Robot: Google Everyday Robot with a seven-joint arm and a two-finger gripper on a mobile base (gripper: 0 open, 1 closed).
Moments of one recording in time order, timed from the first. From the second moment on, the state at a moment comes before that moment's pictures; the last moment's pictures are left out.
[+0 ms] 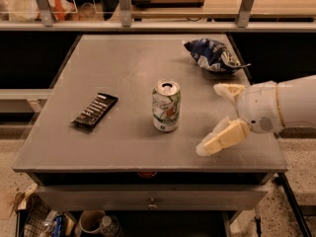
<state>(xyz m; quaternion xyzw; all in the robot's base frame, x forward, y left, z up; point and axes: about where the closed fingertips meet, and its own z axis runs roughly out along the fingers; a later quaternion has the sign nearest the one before) 0.459 -0.124 0.876 -0.49 0.73 0.24 0.41</state>
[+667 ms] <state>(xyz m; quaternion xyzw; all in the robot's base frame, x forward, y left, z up) 0.472 -0.101 0.850 -0.49 0.71 0.26 0.44</state>
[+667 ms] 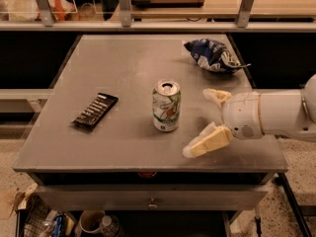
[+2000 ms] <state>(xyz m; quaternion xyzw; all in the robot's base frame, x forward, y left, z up) 0.510 -0.048 0.877 -0.48 0.68 0.27 0.48</state>
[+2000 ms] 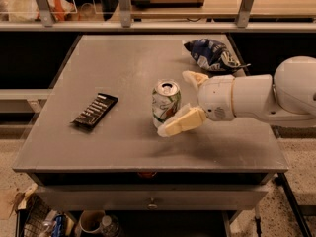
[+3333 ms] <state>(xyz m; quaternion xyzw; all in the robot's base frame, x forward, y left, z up) 0.528 -0.040 0.928 -0.48 0.65 0.29 0.51</state>
